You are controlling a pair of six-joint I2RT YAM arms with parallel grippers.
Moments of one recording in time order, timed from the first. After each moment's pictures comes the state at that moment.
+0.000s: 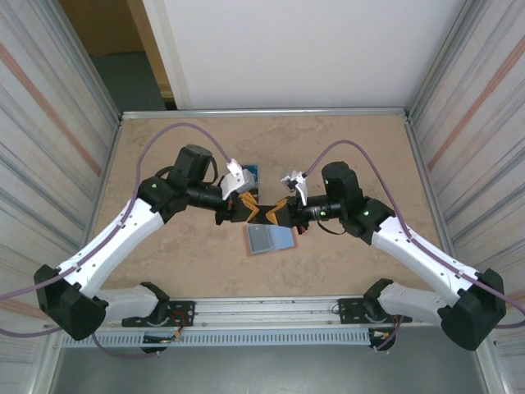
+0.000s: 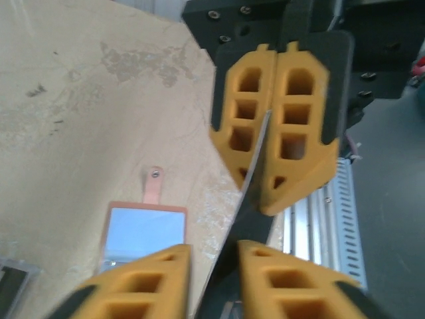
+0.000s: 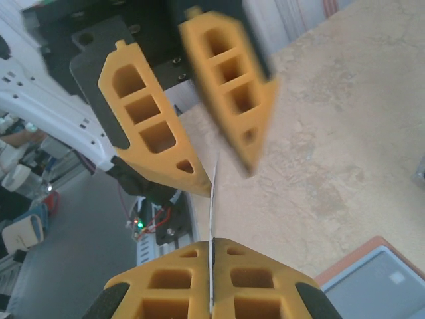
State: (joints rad) left arm -0.61 1.22 1.17 -0.71 0.77 0.35; right arm 0.68 1.09 0.88 -0.24 -0.77 0.20
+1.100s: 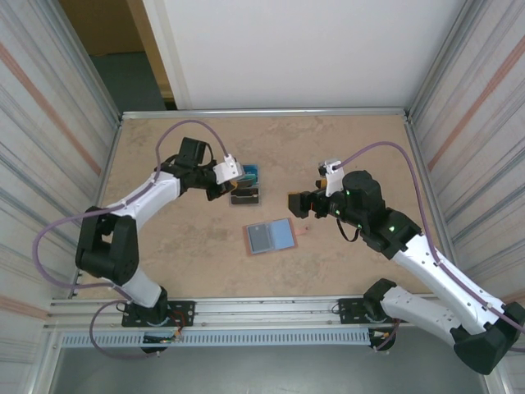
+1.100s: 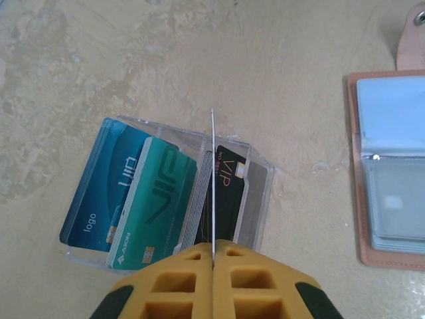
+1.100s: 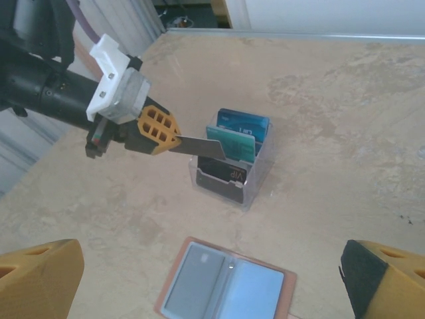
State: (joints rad) left arm -0.33 1.60 1.11 -0.43 0.52 0.89; right arm 0.67 0.88 0.88 -0.41 -0.06 0.33
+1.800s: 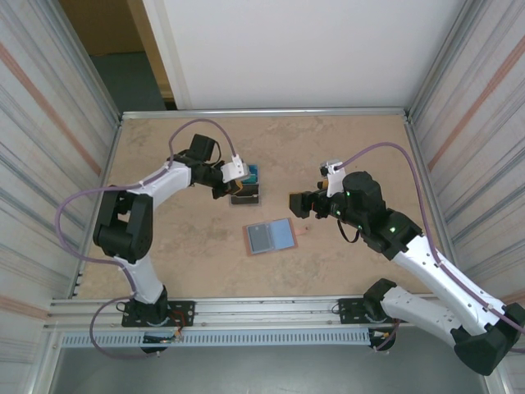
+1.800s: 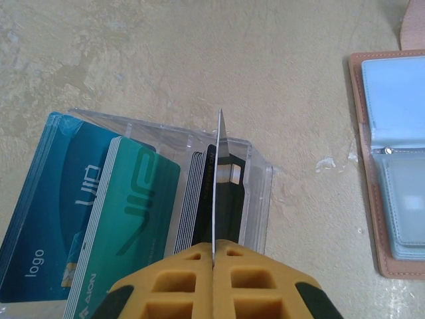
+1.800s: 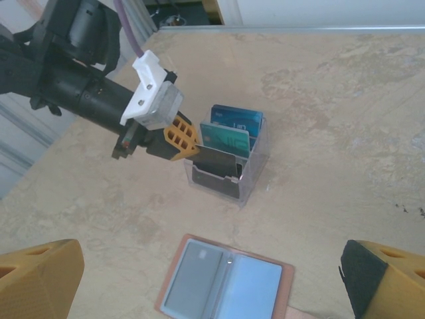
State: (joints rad) left arm -0.33 1.79 1.23 -0.49 0.57 0.94; right arm 0.67 0.87 0.87 -0.43 -0.04 0.36
